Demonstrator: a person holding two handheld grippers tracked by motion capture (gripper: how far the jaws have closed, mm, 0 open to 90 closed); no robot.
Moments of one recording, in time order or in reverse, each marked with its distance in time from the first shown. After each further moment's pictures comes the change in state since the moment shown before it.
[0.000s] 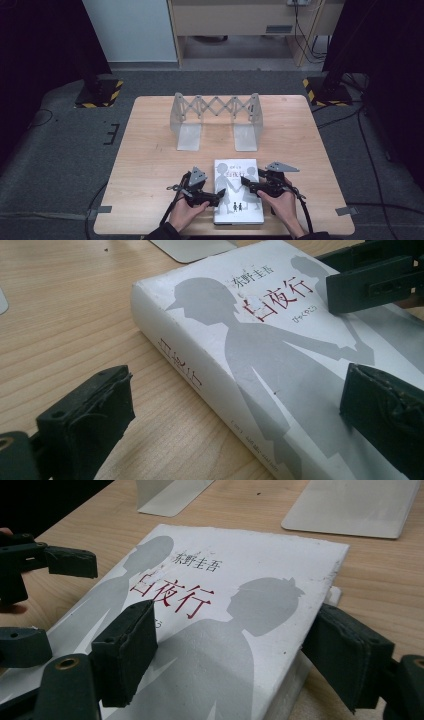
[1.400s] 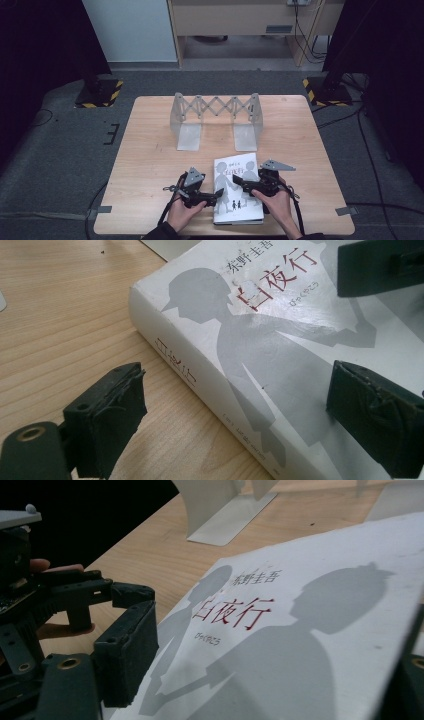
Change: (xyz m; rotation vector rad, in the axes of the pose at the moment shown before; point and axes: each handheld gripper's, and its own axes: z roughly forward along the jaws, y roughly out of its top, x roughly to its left) left arm 0.003 -0.001 -0.009 -0.014 -0.039 -0.028; right arm 0.026 0.015 0.002 -0.066 0.122 0.025
